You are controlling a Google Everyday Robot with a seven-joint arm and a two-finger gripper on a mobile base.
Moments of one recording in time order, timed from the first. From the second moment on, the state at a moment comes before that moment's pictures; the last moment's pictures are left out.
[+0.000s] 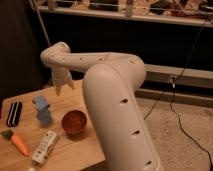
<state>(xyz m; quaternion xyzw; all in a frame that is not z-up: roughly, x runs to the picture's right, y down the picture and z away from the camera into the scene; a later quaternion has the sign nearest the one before) -0.251 -0.007 0.823 -0.29 0.11 0.48 0.82</state>
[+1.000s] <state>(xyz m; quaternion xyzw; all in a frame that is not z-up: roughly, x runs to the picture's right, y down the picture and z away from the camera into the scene) -0.384 0.010 0.853 -0.29 0.11 0.40 0.86</state>
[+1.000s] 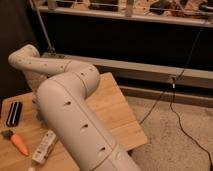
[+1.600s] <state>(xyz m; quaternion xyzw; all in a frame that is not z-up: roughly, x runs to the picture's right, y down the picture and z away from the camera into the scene) -0.420 0.046 0.886 -0.30 0.11 0.39 0.87</state>
